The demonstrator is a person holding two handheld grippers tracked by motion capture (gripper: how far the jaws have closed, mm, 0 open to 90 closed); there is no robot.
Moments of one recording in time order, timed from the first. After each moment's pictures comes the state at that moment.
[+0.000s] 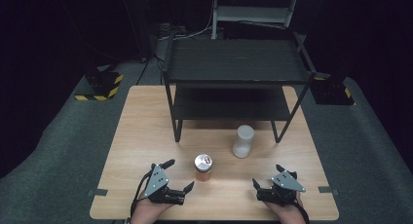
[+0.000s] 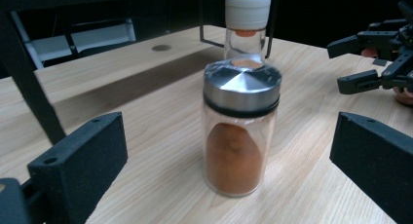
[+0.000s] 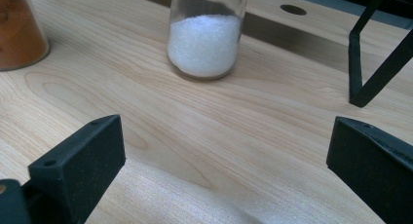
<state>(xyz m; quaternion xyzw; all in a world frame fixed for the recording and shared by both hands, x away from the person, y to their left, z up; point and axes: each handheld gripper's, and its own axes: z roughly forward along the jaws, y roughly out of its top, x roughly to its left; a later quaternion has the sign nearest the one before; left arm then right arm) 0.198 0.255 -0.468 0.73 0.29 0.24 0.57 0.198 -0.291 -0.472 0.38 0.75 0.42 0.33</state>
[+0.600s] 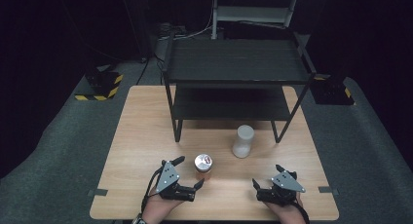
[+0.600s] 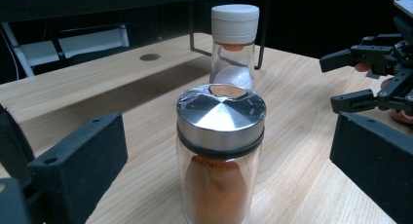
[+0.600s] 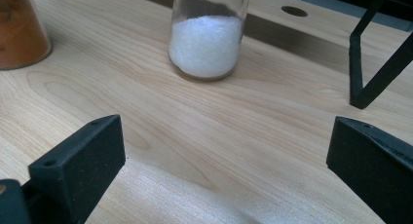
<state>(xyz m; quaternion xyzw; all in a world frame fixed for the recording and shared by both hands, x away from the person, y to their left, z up) 0.210 0.231 -0.468 0.72 0.29 0.24 0.58 0.197 -0.291 -0.472 0.38 0.75 0.42 0.33</state>
